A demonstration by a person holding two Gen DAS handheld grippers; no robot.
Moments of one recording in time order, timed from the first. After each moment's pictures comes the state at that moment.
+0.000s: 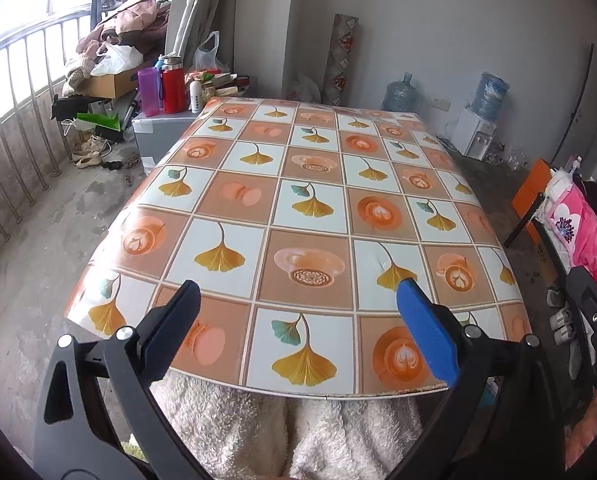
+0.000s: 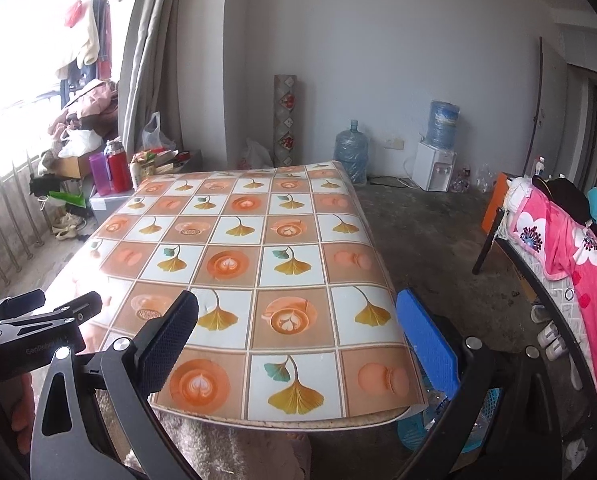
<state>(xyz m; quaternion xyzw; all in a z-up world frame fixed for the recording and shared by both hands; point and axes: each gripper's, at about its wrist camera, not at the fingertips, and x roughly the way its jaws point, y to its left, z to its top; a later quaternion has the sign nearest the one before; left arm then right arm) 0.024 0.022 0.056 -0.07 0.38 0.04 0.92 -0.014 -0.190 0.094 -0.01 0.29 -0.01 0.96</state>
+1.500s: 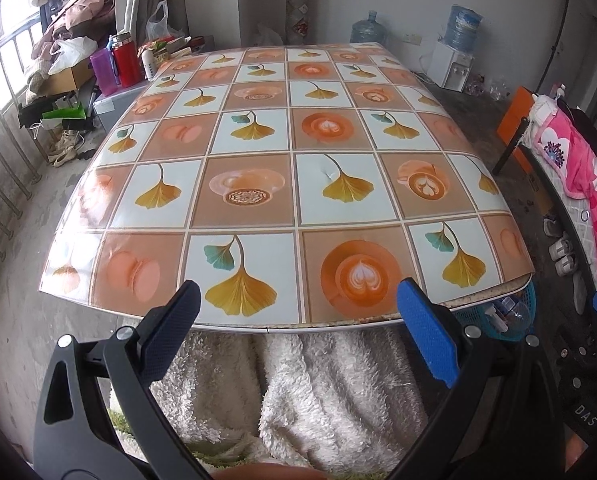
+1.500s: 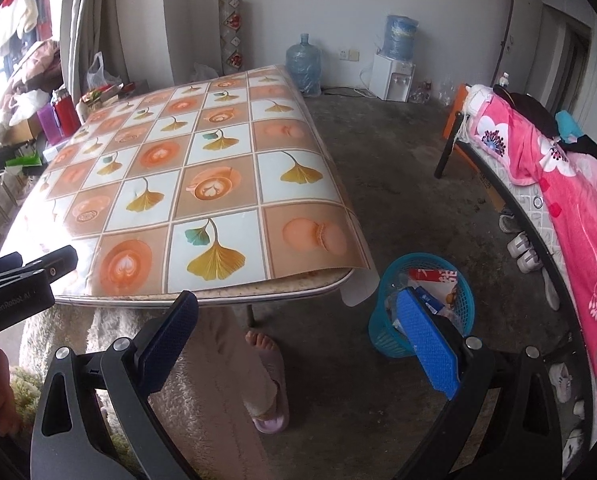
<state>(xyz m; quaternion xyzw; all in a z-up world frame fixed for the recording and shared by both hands) 0.013 -0.040 0.019 -0.01 0.47 -0.01 0.88 -0.053 -0.241 0.031 0.02 0.43 -0.10 0.90</state>
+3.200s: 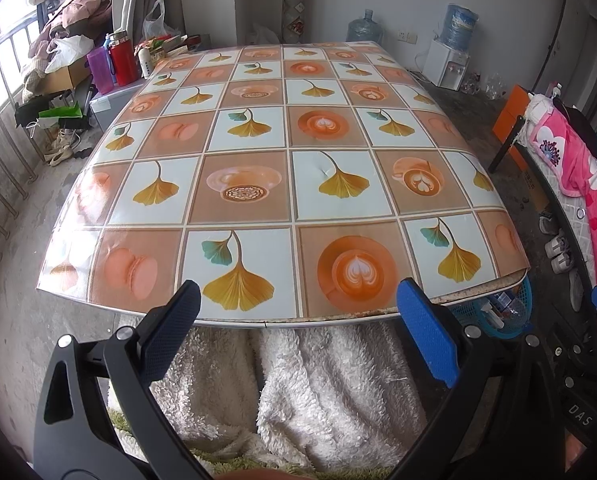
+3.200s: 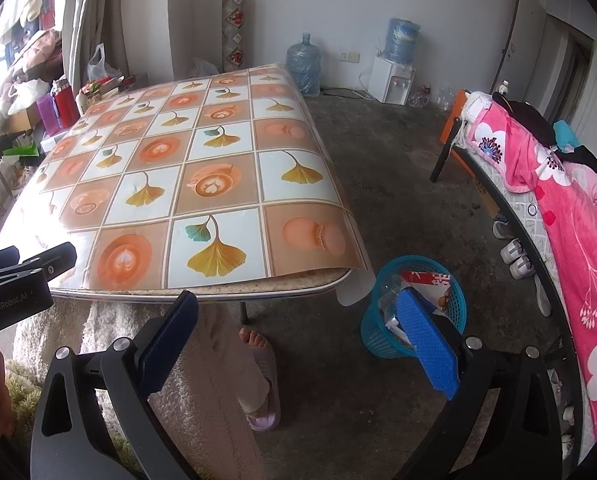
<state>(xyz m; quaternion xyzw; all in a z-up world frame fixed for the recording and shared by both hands) 0.012 -0.042 0.020 -0.01 0.47 -0.02 0.88 -0.052 -0.239 0.033 0.01 0.43 -0.10 0.90</state>
